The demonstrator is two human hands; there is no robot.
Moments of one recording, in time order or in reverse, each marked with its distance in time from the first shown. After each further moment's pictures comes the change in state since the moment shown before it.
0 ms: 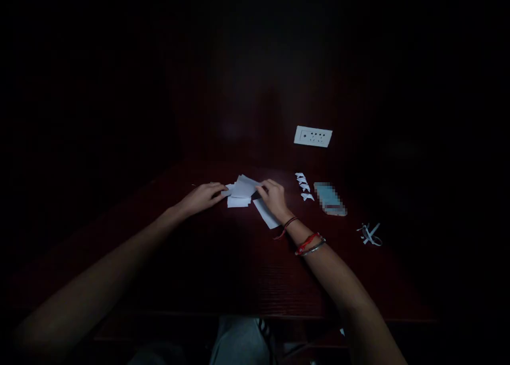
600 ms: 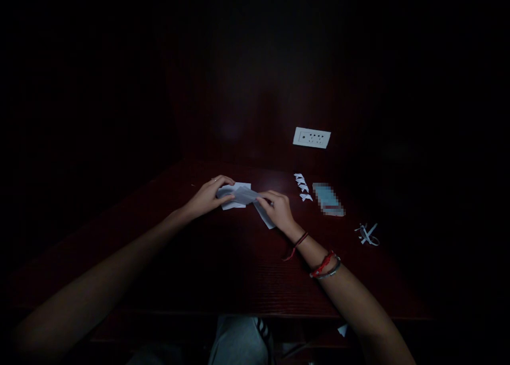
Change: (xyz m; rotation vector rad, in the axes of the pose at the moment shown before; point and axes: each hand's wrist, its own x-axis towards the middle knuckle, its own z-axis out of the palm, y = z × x) left_hand 0.008 0.039 -0.012 -0.105 0.159 0.034; right_hand -0.030 -0.020 -0.031 0.159 -0.067 -0.060
